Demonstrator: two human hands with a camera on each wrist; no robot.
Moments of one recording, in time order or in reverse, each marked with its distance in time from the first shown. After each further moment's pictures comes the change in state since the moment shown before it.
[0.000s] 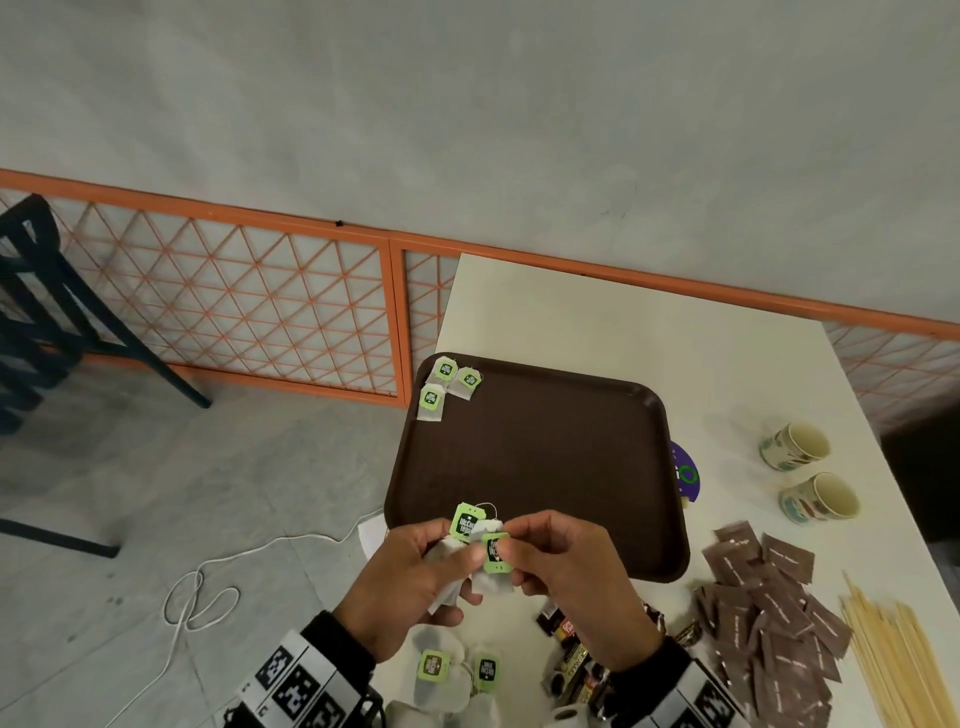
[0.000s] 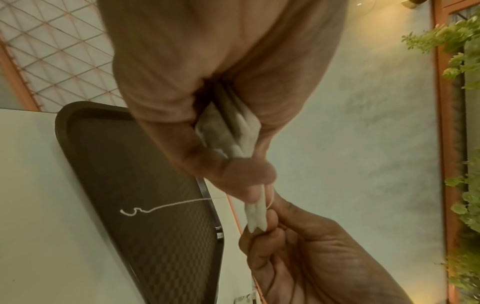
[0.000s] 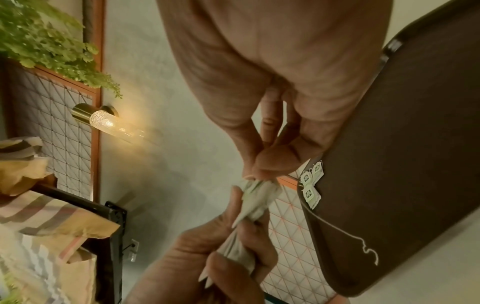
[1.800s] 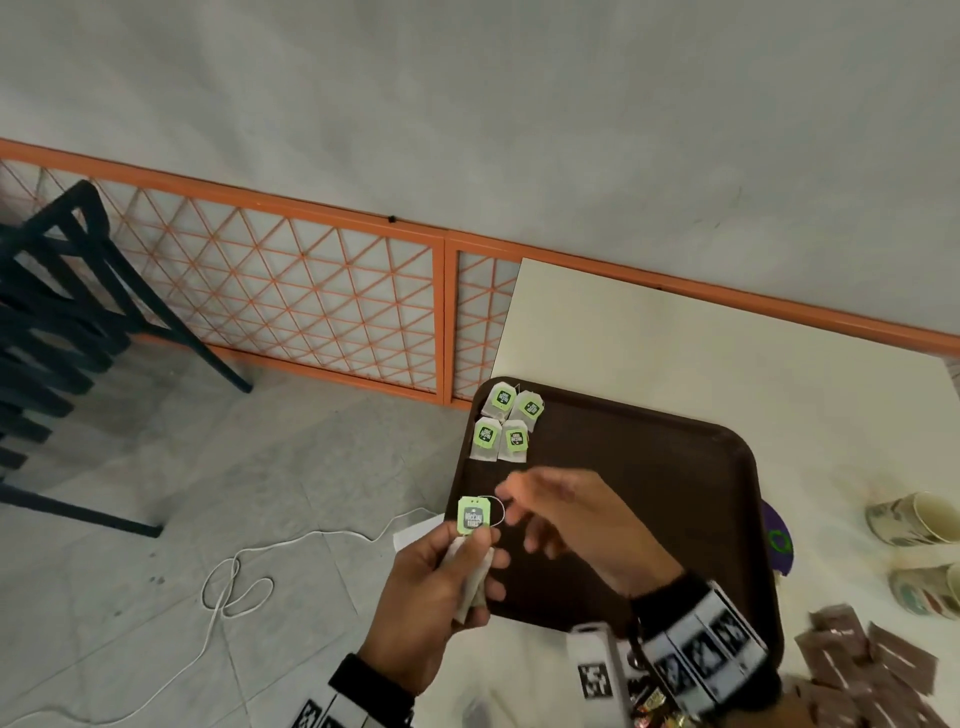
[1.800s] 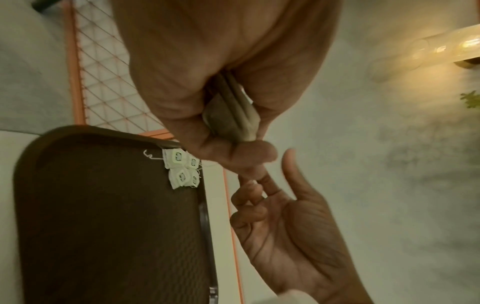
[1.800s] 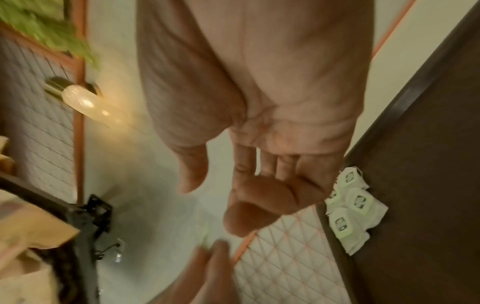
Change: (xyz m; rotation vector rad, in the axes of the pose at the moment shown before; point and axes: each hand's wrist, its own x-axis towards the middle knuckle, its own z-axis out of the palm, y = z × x) left_hand 0.045 0.020 -0.042 -0.346 0.266 -0.009; right_hand 0.122 -0.058 0.039 -0.279 -0.328 0.023
